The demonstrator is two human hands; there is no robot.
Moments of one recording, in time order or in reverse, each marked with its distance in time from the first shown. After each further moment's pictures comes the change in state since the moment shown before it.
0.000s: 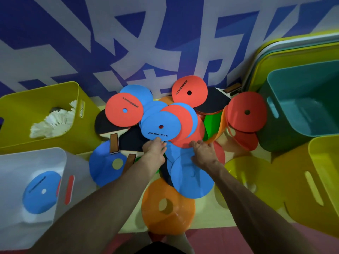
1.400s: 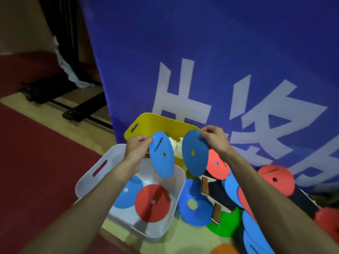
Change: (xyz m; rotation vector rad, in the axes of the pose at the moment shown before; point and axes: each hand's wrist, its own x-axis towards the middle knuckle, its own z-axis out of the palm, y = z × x) left_hand -0.036 0.224 -0.363 -0.017 0.042 0.717; right_hand 0.002 -0.392 -0.176 0.764 0.163 -0.340
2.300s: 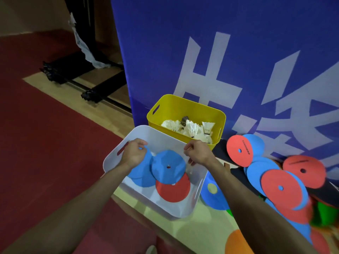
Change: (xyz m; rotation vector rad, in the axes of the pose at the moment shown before) left_hand 0.019 -0.085 -0.097 0.578 0.010 0.016; right_hand -0.031 0.043 0.131 -0.318 -0.368 0.087
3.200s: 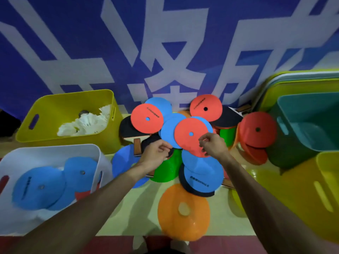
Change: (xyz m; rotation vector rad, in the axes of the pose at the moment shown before) left_hand -0.135 0.151 0.317 0.093 -0.700 0.308; right_hand -0.143 0.328 -0.157 0.321 0.472 0.415
